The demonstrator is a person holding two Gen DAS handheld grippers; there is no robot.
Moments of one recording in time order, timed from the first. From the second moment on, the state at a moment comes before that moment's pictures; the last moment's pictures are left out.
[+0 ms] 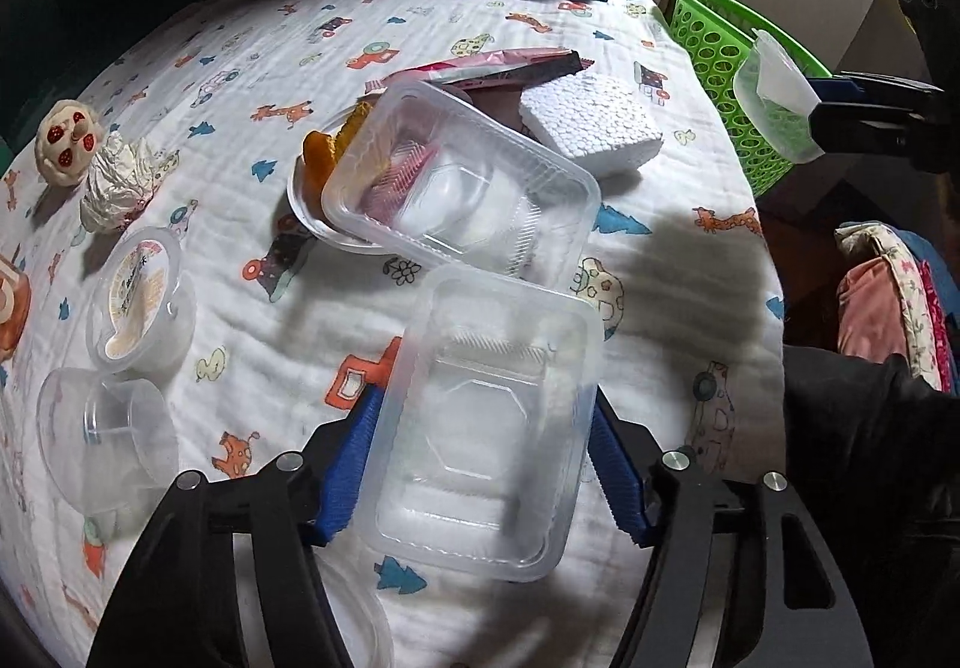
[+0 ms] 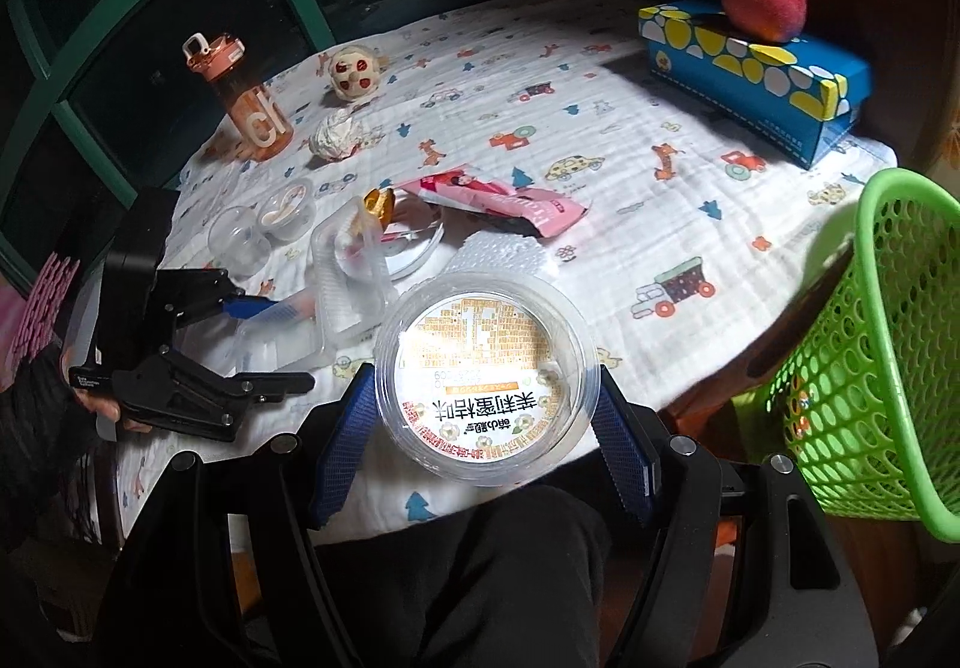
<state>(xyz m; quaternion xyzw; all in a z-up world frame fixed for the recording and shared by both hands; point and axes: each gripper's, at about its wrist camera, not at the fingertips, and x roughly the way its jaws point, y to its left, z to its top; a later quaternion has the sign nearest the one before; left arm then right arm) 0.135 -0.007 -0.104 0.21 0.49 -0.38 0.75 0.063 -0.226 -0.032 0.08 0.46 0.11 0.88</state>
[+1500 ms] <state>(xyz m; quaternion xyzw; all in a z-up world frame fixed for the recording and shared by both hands) 0.125 -0.261 0.022 0.08 0.44 -0.46 0.77 0.011 -0.486 -0.042 0.19 0.43 -0.10 0.88</state>
